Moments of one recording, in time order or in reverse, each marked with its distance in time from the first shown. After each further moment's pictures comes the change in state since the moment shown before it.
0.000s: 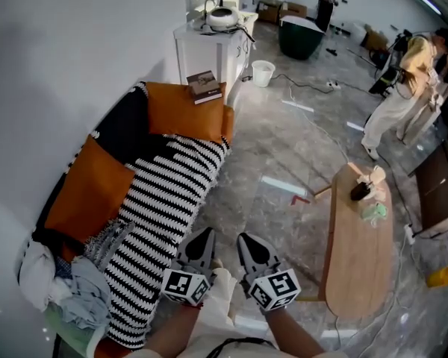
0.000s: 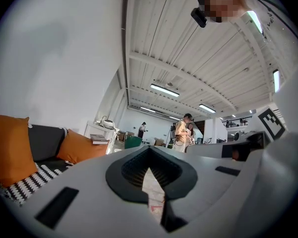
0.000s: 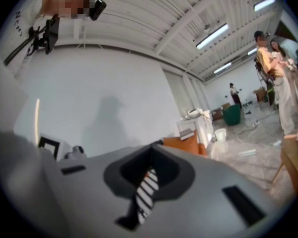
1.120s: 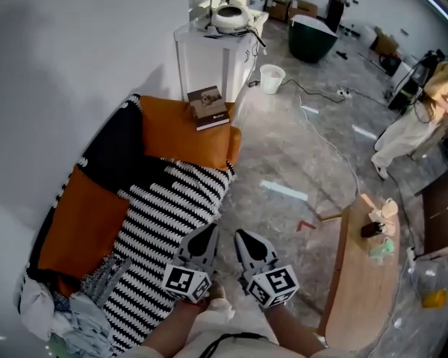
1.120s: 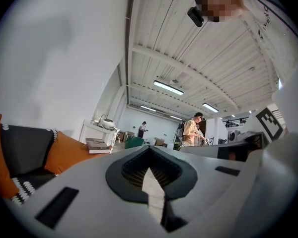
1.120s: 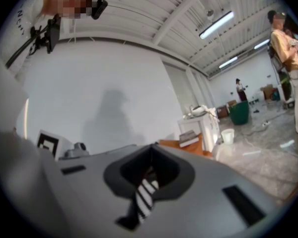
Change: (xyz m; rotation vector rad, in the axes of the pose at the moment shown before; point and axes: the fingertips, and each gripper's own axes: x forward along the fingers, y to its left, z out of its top) left arm 0.188 0.128 0.018 -0.004 0.005 -0.019; right arm 0.207 -0.099 0.040 -0.014 0.041 0.041
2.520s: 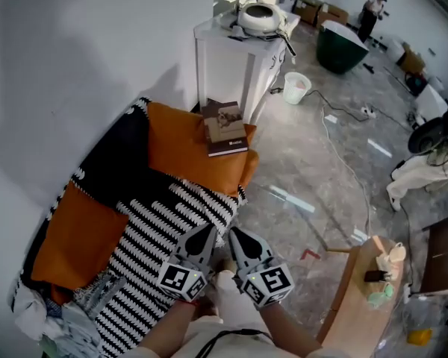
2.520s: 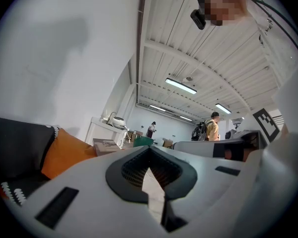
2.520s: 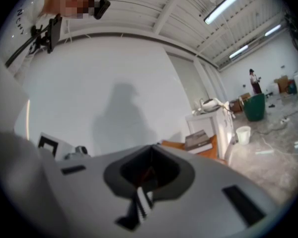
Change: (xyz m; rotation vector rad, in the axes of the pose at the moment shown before) left arm 0.121 0.123 -0.005 -0.052 0.007 0.091; right arm 0.168 -0.072 0.019 0.000 0.054 0.124
